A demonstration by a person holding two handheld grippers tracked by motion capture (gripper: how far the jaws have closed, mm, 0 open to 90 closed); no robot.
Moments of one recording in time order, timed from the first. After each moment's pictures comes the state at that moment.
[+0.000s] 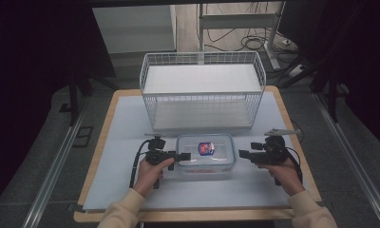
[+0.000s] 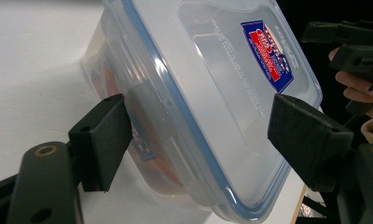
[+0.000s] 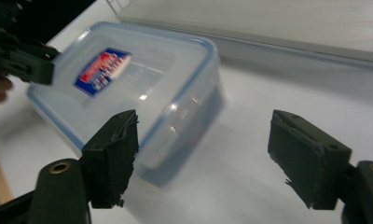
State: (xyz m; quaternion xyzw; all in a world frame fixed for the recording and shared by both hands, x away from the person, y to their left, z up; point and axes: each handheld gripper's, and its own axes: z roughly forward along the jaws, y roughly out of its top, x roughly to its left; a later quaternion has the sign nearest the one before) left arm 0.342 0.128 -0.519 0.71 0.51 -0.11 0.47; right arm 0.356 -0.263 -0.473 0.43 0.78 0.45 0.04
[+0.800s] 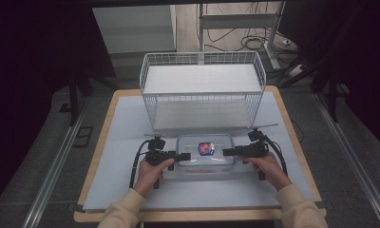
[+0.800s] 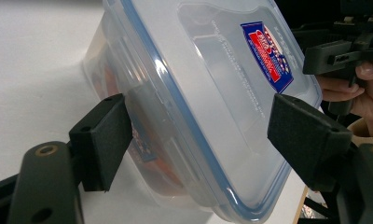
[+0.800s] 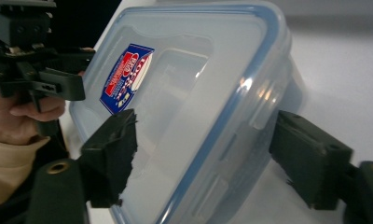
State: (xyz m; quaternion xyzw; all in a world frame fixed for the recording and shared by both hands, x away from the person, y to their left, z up) left arm 0.341 0.128 -0.520 0.70 0.51 -0.11 0.48; right arm 0.394 -0.231 -0.504 0.45 0.76 0.44 -0.14
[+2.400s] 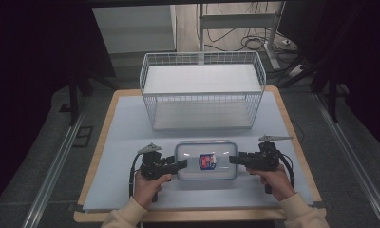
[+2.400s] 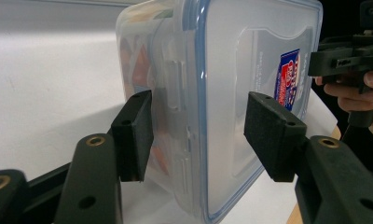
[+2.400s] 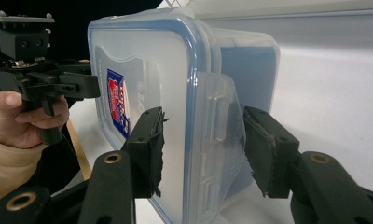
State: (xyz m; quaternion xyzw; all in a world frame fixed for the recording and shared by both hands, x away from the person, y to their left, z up) left arm 0.284 0.126 -0.501 0.70 0.49 0.00 0.52; right arm 0.339 -0.246 -0.486 0.42 0.75 0.50 -0.07
